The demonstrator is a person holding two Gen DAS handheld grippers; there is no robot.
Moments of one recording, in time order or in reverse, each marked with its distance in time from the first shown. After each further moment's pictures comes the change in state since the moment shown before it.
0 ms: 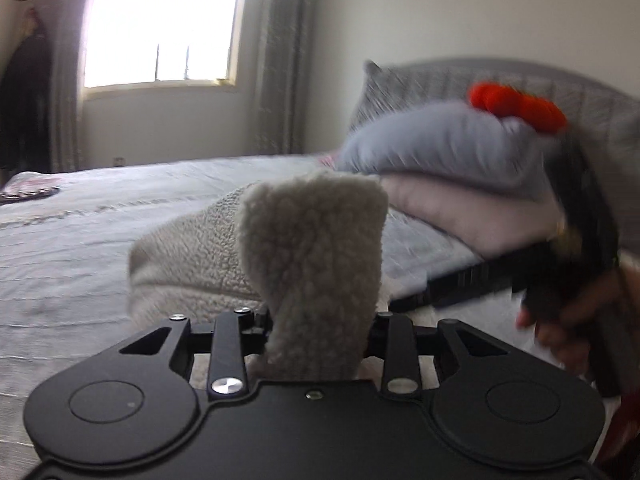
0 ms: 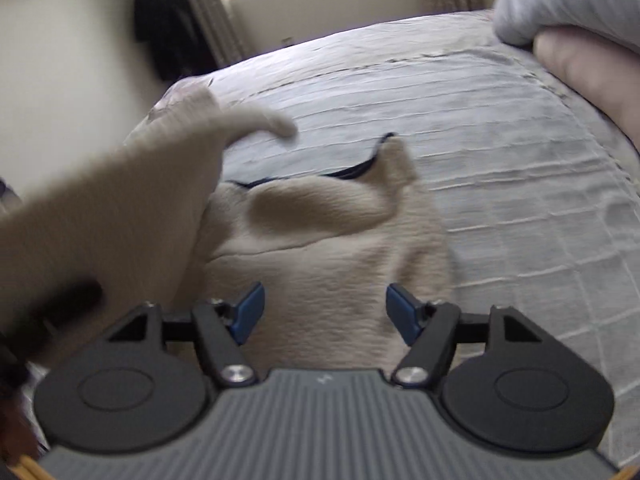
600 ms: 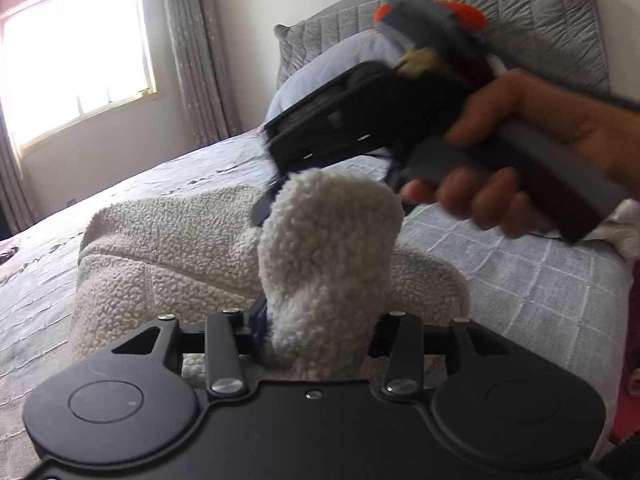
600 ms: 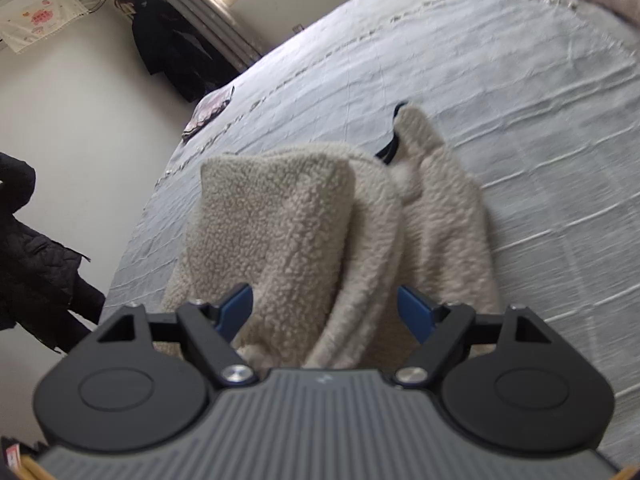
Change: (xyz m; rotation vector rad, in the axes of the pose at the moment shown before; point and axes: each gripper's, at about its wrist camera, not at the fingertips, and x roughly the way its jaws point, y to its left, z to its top) left arm 0.012 -0.057 -0.042 0.290 0.062 -0.082; right arm 0.029 -0.034 0.011 0.220 0.101 0.244
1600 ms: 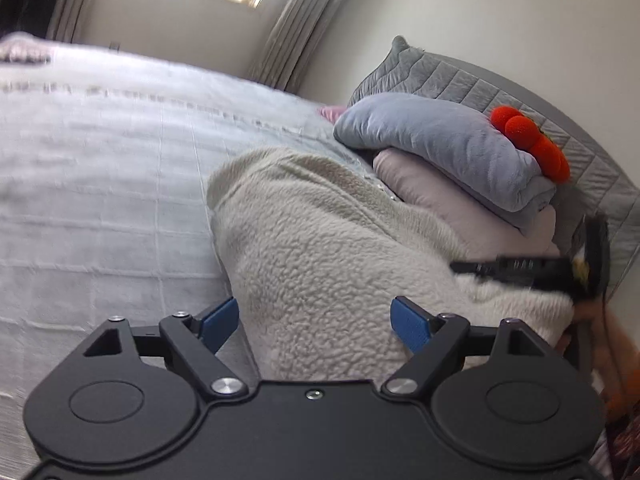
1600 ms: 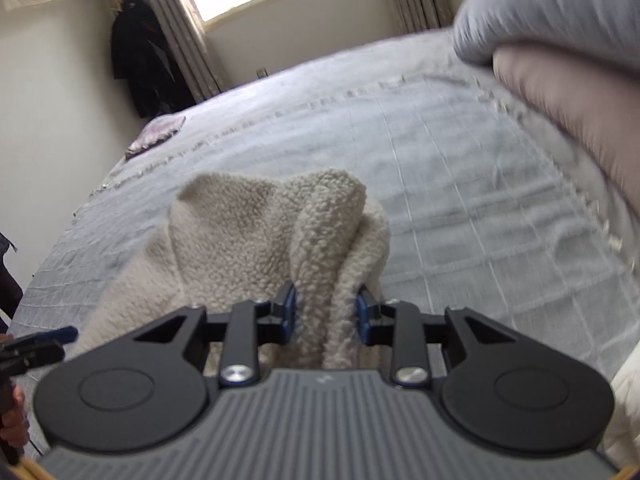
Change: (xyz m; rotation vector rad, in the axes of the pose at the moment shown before) left arm -0.009 0.172 -0.010 -0.652 0.063 -0.131; right arm -0.047 -0.023 0.017 -0.171 -0.164 -0.259
